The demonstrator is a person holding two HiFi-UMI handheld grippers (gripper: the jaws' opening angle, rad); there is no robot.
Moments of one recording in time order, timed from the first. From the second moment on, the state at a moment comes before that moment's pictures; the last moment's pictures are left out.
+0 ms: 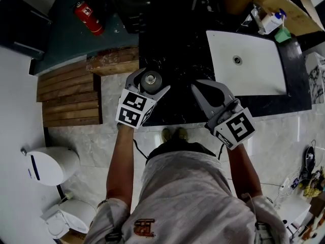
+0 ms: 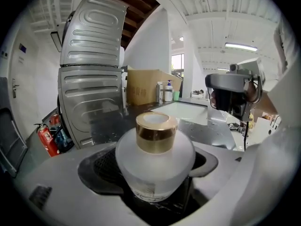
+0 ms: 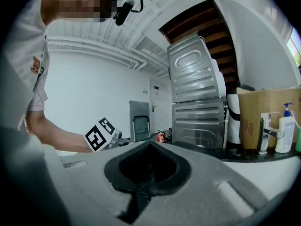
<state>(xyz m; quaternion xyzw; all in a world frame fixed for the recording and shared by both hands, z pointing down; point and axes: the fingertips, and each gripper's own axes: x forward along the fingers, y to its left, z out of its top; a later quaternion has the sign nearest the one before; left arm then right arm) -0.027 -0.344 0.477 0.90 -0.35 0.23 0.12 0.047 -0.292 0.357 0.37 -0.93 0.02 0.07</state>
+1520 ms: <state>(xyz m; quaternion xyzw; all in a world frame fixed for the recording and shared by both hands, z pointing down) 0.003 -0.288 0.370 0.91 -0.37 0.17 0.05 0.059 -0.279 0.335 0.37 -0.93 0.01 0.04</state>
